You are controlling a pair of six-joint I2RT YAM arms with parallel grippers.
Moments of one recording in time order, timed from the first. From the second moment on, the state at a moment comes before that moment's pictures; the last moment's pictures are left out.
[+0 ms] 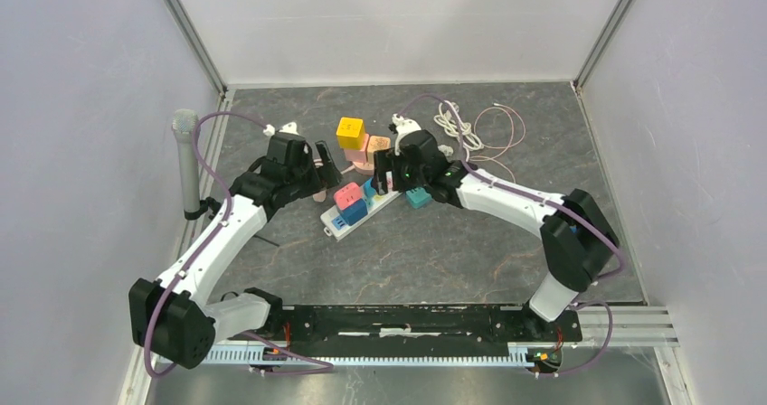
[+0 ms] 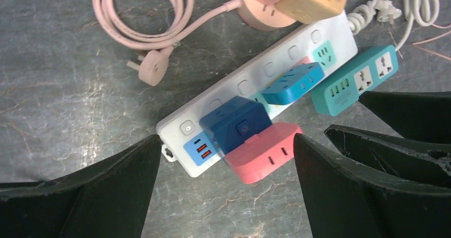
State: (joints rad) left arm -0.38 1.16 0.97 -0.57 -0.09 -0.62; right arm 0.75 1.64 1.13 -0.09 0.00 0.38
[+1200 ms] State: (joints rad) left arm -0.21 1.28 0.73 -0.59 0.09 -0.72; right arm 0.81 1.90 1.47 -0.41 0.26 0.88
